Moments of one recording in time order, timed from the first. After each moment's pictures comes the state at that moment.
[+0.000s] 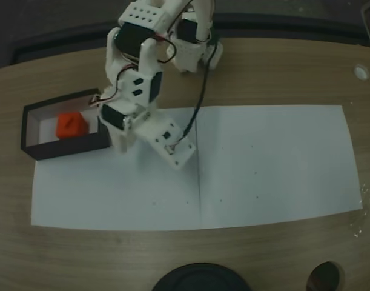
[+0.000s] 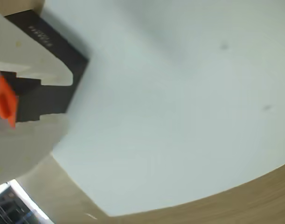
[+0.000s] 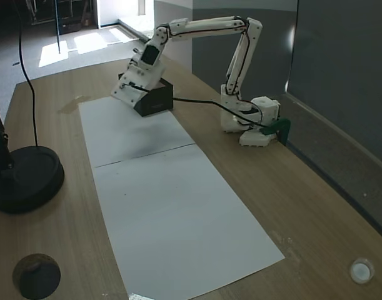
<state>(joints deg) 25.2 108.1 114.7 52.3 5.7</state>
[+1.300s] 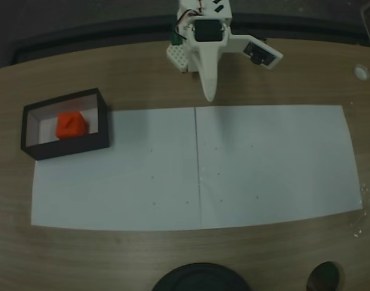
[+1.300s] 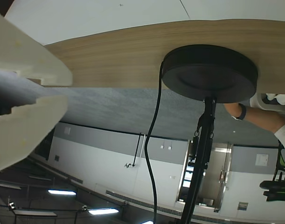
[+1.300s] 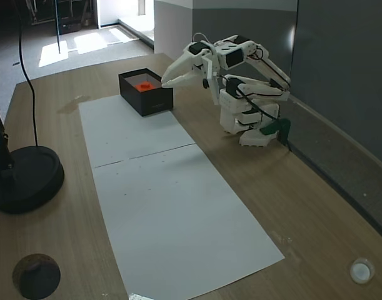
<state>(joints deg) -0.4 197.8 157.5 53.9 -1.9</state>
